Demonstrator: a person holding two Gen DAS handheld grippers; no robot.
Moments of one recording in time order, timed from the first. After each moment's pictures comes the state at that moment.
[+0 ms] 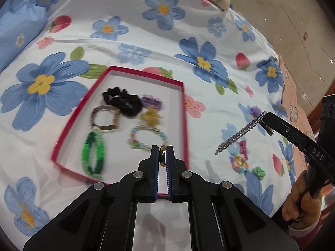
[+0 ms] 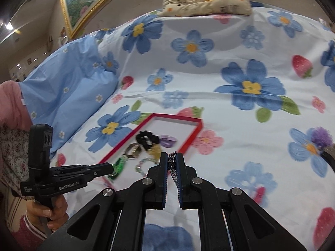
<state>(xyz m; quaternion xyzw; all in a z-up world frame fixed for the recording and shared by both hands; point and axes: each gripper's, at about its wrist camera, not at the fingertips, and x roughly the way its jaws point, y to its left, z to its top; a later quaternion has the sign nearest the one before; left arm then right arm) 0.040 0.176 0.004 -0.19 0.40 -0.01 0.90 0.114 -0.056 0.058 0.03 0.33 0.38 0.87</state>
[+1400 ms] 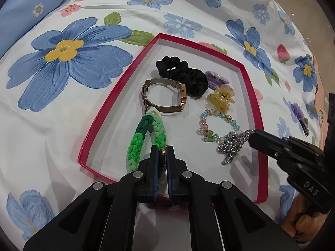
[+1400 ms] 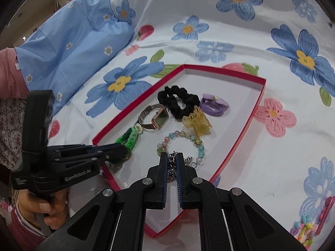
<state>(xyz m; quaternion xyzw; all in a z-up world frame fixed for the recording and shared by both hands) 0.064 0.234 -0.072 -0.19 0.47 0.06 0.86 0.133 0.070 -0.031 -0.05 0.42 0.42 0.80</state>
